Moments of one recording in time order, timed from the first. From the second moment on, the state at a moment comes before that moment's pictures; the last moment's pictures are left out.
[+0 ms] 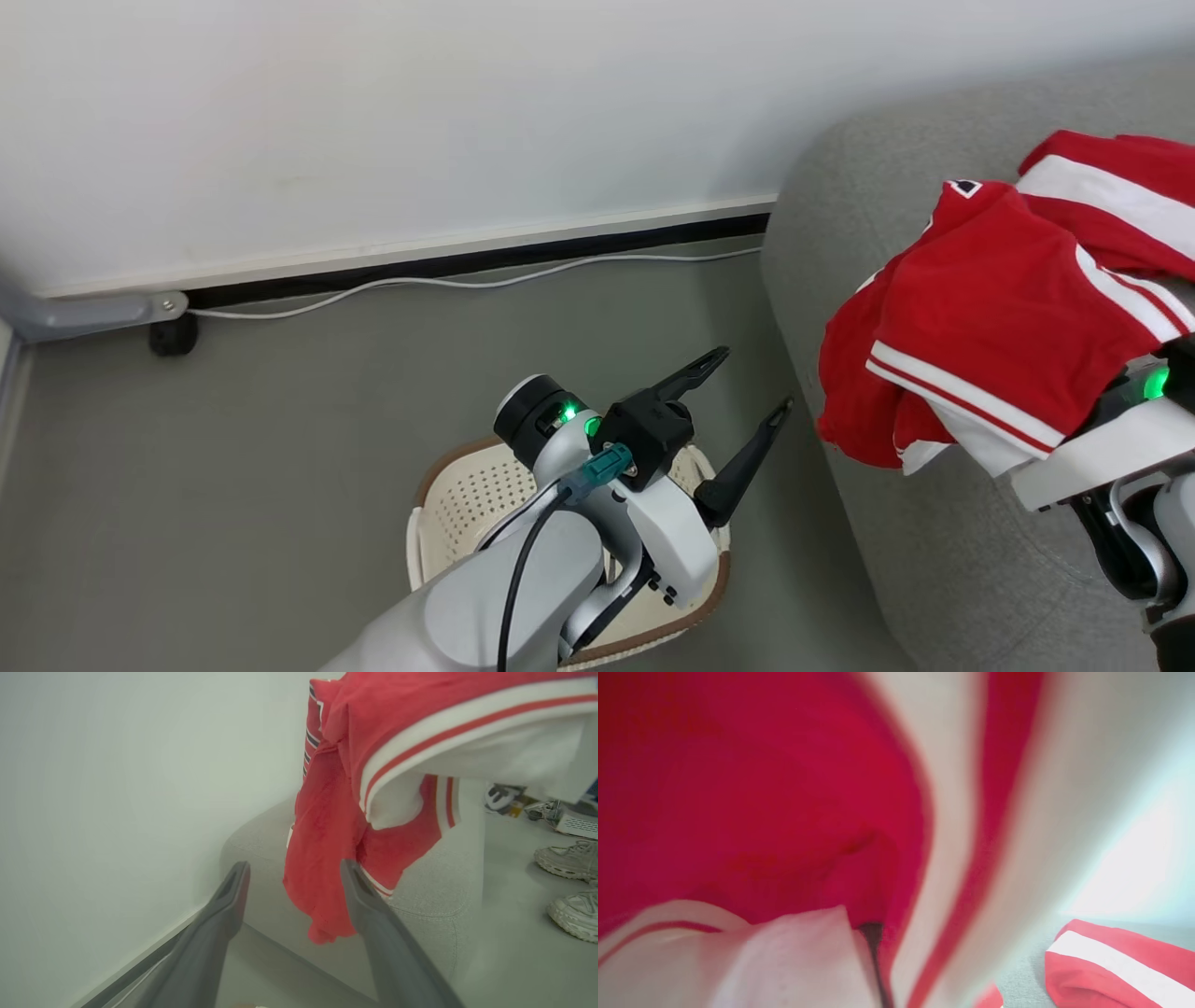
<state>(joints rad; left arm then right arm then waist) -0.68 0.05 -1.07 0.47 -0.61 0.09 -0.25 -0.39 -0.48 0.40 0.21 0.56 0.13 -0.26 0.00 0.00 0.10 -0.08</state>
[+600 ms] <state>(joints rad) -0.62 0.05 -0.99 0.51 -0.61 0.02 -0.25 -0.37 -0.47 0.33 0.19 0.57 0.13 -0.26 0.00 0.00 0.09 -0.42</state>
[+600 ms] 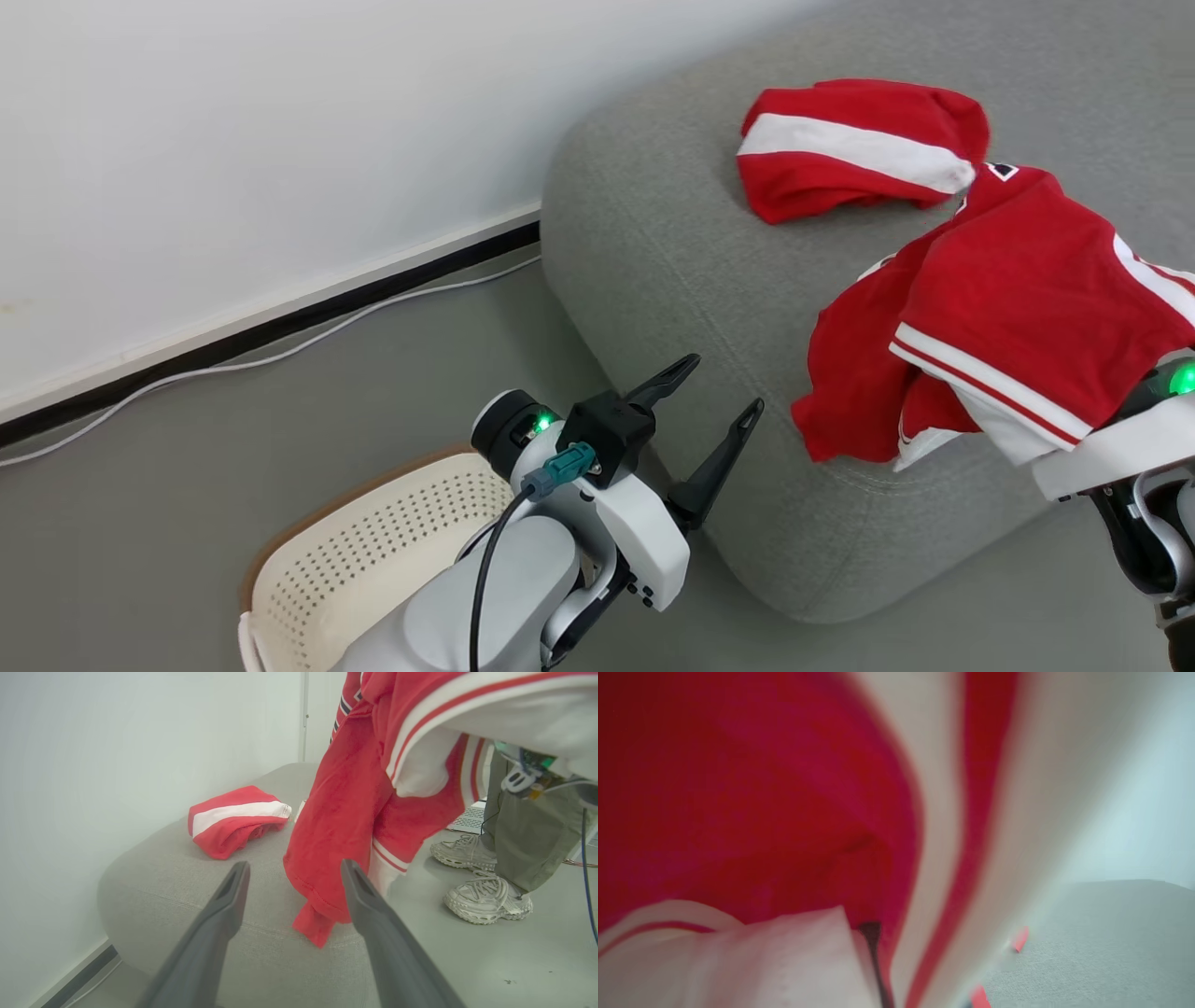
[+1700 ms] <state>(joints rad) -0.85 0.06 -1.19 0.42 -0.56 0.16 -0.26 -0.72 -0.72 0.13 0.25 0.61 0.13 -0.26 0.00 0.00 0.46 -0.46</state>
